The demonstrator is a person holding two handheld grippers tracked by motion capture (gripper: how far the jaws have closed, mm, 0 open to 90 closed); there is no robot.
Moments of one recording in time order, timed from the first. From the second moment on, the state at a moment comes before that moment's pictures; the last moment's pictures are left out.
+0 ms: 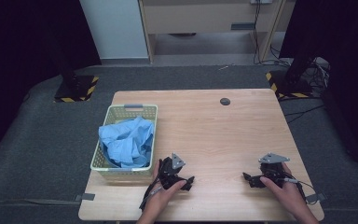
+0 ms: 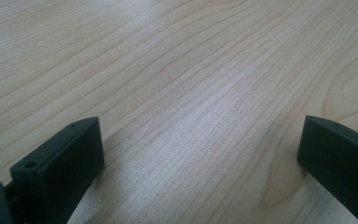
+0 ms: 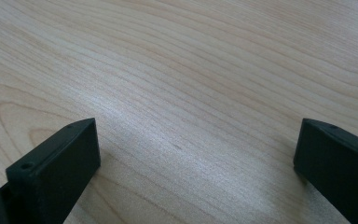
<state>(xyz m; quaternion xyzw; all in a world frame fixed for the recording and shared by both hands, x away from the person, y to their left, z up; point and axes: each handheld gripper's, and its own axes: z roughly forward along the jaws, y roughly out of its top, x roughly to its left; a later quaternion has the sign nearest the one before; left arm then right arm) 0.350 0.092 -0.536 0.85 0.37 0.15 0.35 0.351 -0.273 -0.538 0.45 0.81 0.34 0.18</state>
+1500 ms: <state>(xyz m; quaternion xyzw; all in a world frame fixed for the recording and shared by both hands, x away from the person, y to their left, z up) 0.347 0.089 -0.529 0.85 0.37 0.14 0.35 0.348 -0.269 -0.538 0.44 0.81 0.34 0.18</state>
